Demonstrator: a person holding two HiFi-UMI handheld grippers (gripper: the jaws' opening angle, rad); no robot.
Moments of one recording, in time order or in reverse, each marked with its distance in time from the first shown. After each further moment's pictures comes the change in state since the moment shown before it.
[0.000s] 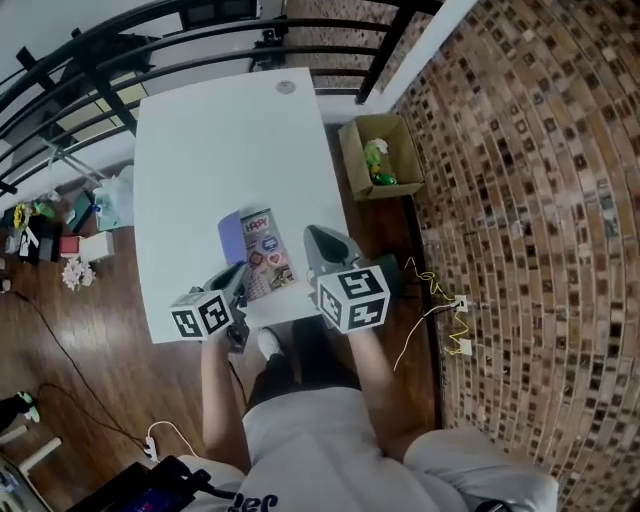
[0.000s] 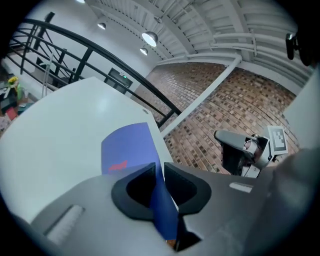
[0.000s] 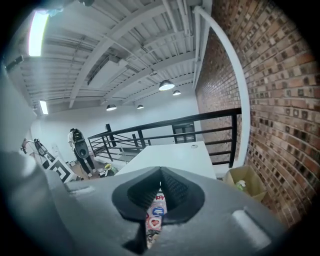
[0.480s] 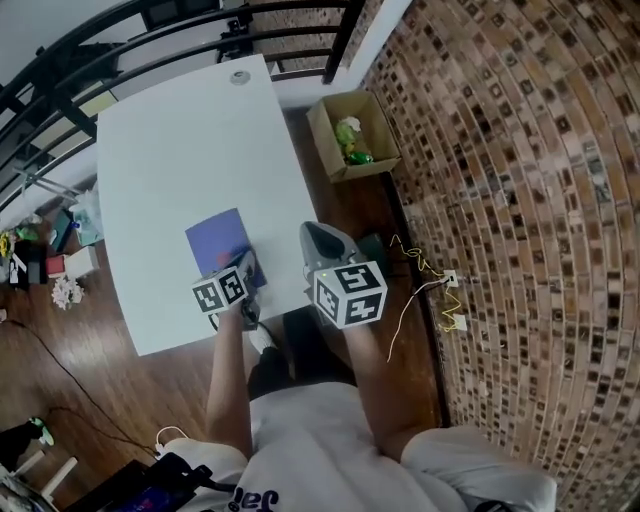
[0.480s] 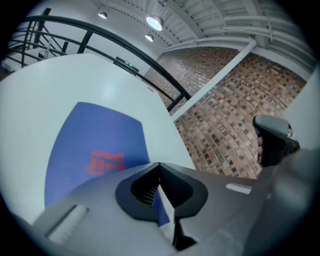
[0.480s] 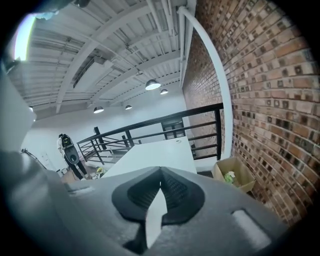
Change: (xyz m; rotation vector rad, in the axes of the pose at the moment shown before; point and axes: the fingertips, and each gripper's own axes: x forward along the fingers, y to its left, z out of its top) left arm 0.116 0.004 -0.062 -0.034 0.137 0.079; right arm -0.032 -0.069 -0.024 0.106 0.008 -0.110
